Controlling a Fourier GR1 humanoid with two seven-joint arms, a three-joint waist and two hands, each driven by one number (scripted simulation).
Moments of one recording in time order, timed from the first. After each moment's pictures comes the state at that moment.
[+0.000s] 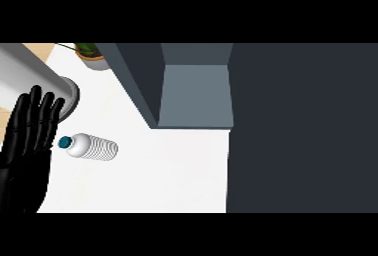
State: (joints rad) left arm 0.05 0.10 -0.03 -2.10 -0.03 0.01 -0.01; right arm -0.02 -0.13 0.01 -2.10 -0.02 0.02 -0.02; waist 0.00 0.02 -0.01
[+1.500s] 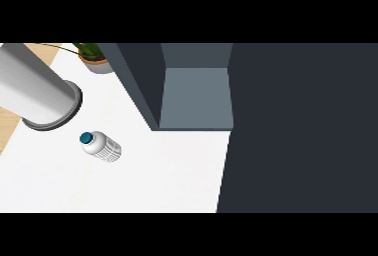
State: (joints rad) left arm 0.18 0.15 0.58 -2.33 0.56 0.29 0.49; right arm 0.25 -0.06 0.43 -2.48 0.01 0.01 0.27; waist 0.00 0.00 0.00
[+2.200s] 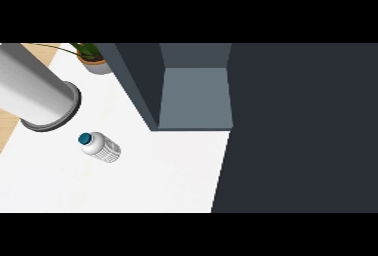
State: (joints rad) left arm 0.19 0.13 0.62 -2.29 0.57 0.20 0.48; right arm 0.24 -0.08 0.54 -2.49 0.05 -0.08 0.29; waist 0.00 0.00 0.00
